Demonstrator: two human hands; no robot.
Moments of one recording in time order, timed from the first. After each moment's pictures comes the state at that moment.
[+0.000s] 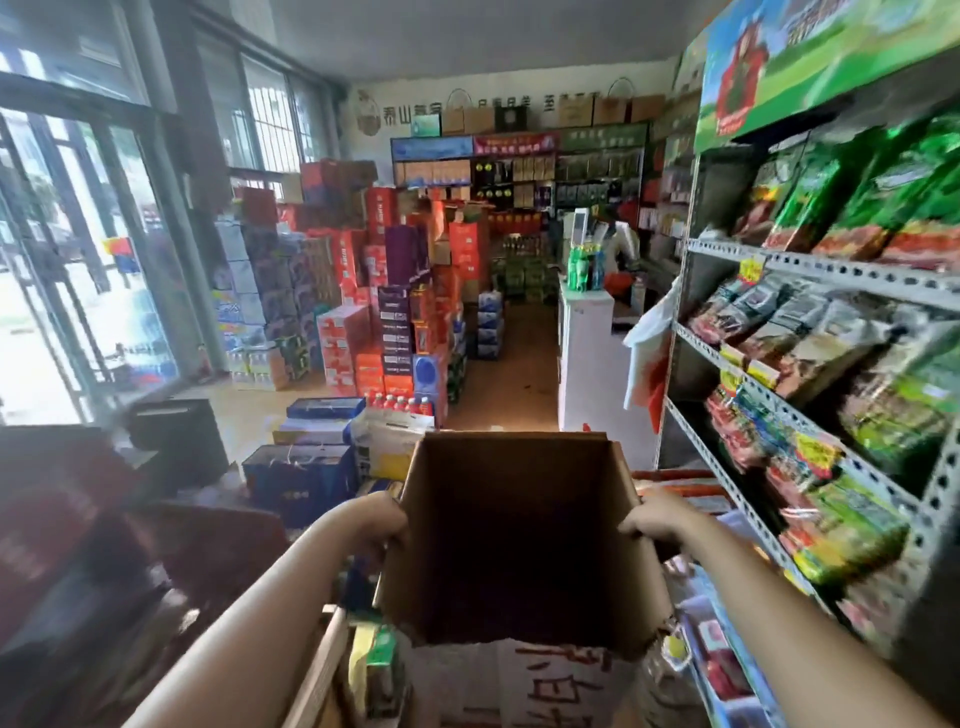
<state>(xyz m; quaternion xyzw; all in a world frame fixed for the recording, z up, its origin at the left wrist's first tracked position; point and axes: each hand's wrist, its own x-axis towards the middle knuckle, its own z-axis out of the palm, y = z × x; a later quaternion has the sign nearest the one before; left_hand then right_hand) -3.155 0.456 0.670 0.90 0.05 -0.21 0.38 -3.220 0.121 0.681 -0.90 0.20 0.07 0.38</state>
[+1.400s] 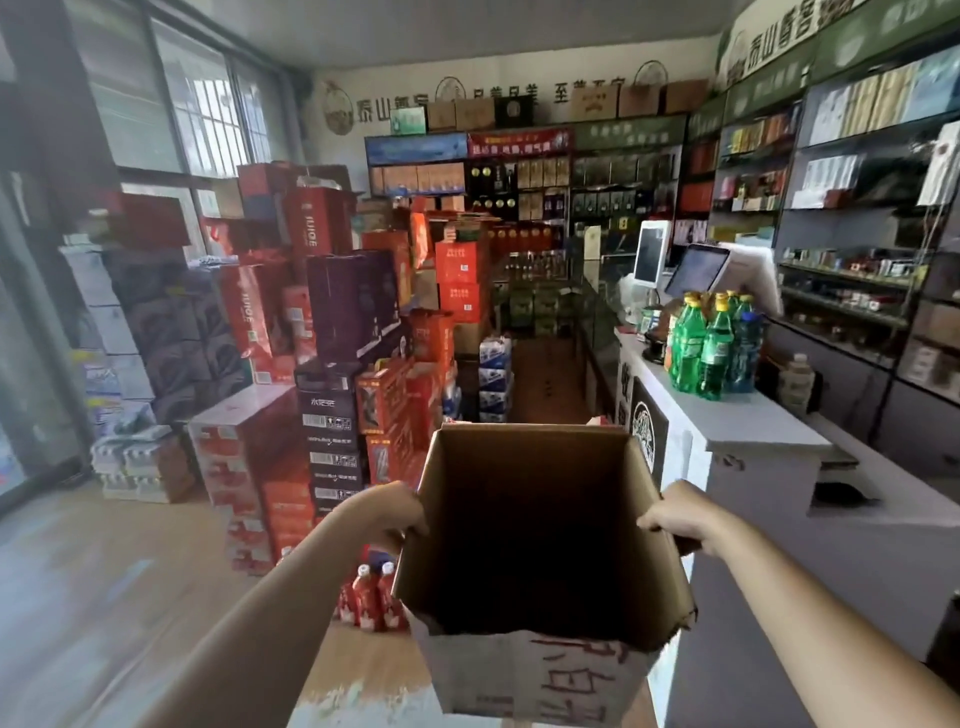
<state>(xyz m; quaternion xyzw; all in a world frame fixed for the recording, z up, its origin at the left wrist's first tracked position) -1.882 0.323 0.694 0.90 0.01 -0.22 0.37 -1.953 -0.013 0.686 -0.88 0.23 0.04 0.42</state>
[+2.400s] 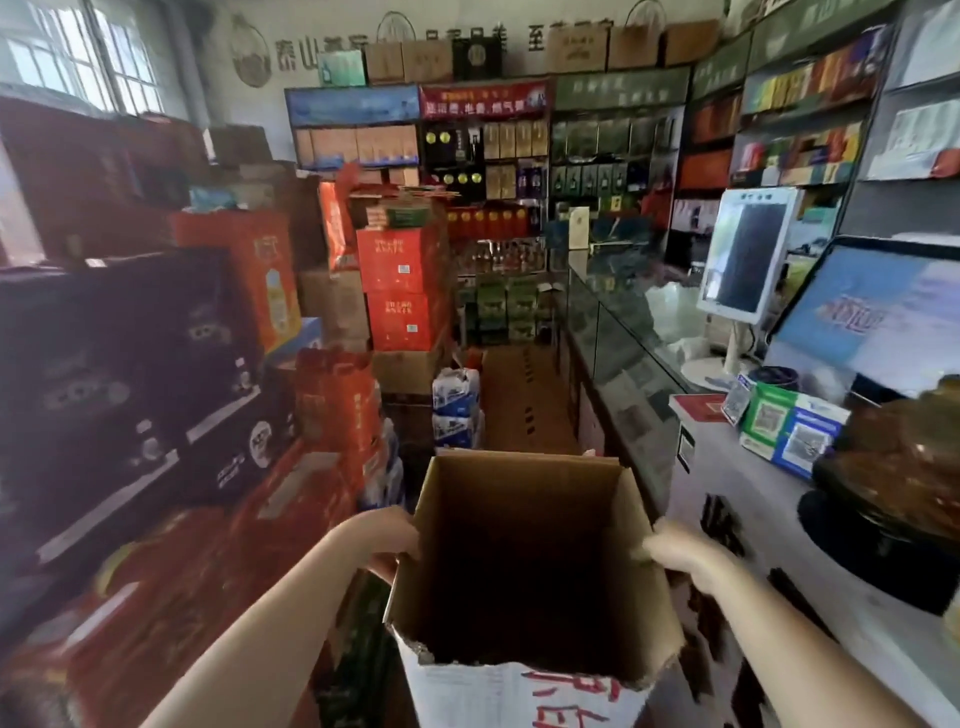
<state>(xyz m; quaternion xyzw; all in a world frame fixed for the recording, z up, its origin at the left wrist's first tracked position) -1.007 0.105 0.622 0.88 0.00 -0.30 0.38 -1.108 -0.219 0.612 -0.87 0.26 0.08 0.40</state>
